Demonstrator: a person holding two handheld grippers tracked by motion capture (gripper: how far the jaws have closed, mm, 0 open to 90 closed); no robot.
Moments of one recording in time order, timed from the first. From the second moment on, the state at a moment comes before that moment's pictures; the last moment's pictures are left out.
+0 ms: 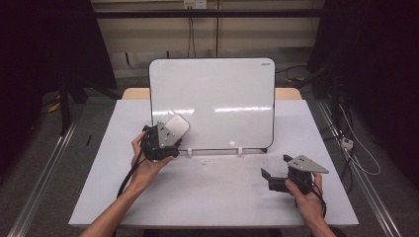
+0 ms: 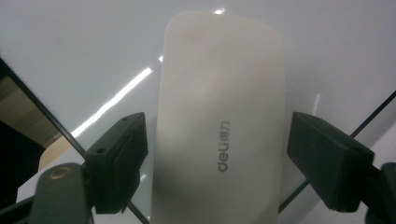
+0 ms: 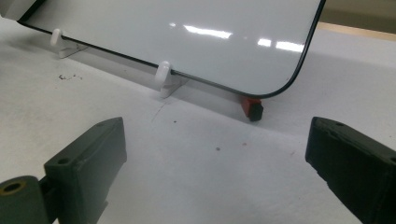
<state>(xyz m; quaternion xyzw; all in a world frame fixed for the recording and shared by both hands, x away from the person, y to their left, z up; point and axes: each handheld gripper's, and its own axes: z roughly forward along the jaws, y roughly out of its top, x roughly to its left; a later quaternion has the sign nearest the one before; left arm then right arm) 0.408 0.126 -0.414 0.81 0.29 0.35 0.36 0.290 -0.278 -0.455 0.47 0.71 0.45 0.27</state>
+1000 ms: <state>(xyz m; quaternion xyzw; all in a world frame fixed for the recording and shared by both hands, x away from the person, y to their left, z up) 0.367 0.178 -0.405 0.77 0.38 0.24 0.45 0.290 -0.278 -0.455 0.47 0.71 0.45 0.27</state>
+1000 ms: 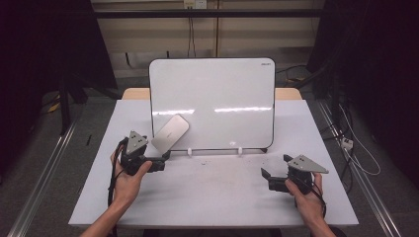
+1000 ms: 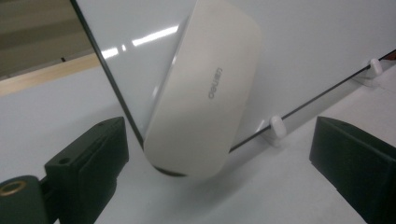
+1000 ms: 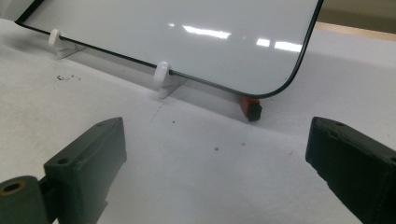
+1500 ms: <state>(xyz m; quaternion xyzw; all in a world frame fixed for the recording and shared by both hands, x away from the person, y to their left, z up) 0.338 0.196 -0.421 0.77 0.39 0.24 0.44 0.291 -0.281 -0.456 0.47 0.71 0.44 0.27</state>
